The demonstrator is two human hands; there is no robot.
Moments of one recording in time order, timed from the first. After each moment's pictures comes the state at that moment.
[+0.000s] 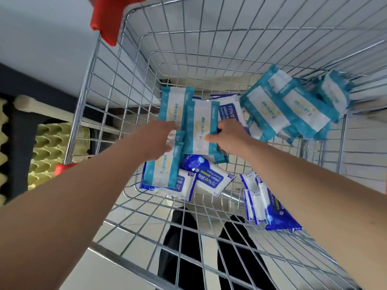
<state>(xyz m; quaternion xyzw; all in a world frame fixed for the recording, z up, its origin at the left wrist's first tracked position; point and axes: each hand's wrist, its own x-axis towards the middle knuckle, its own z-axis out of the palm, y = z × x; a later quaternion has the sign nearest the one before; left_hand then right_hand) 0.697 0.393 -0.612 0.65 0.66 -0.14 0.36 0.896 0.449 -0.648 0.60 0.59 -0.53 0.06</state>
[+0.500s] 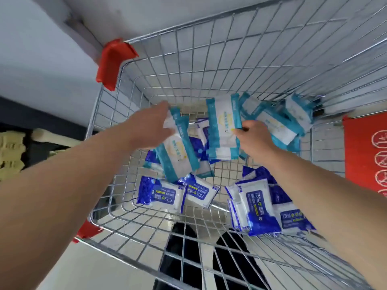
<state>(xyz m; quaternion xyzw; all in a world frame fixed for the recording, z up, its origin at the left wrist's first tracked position) 0.719 0.449 -0.522 0.65 0.68 -0.08 0.32 0.966 0.476 -0.590 0.69 0.56 -0.44 -0.10</state>
